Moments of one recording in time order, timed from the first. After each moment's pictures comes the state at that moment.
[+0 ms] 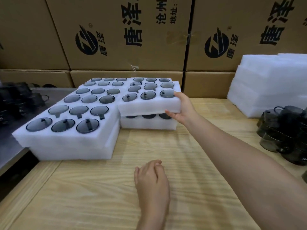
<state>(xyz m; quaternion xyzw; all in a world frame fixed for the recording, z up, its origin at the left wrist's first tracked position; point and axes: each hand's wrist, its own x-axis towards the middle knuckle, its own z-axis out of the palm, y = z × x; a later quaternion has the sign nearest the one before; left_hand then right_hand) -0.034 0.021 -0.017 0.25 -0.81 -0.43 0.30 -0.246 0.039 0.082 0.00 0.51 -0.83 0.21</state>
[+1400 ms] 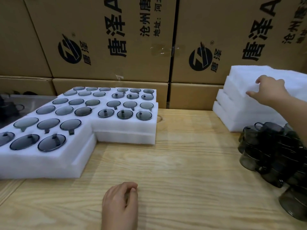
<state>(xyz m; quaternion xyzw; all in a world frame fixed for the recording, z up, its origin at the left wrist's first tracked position) -0.040 0.020 -0.017 0.24 -0.81 -0.44 0.31 -0.411 0.322 0.170 -0.03 0.97 -0.09 -0.22</state>
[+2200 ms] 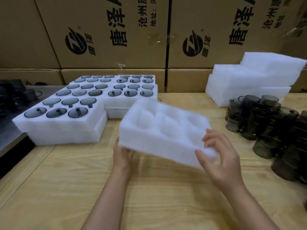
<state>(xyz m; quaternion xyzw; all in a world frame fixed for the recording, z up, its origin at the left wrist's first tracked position) -0.028 0.004 -0.002 0.18 -0.55 -0.75 0.31 -0.048 0.245 0.026 -0.32 0.76 -0.49 -0.29</state>
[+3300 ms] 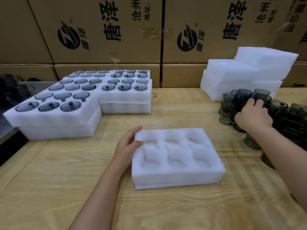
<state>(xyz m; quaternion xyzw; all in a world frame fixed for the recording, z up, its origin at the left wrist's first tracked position) -0.022 0.008 -0.015 0.06 -0.66 -0.73 0.15 -0.185 0.329 0.071 0.10 0.98 -0.11 -0.13</state>
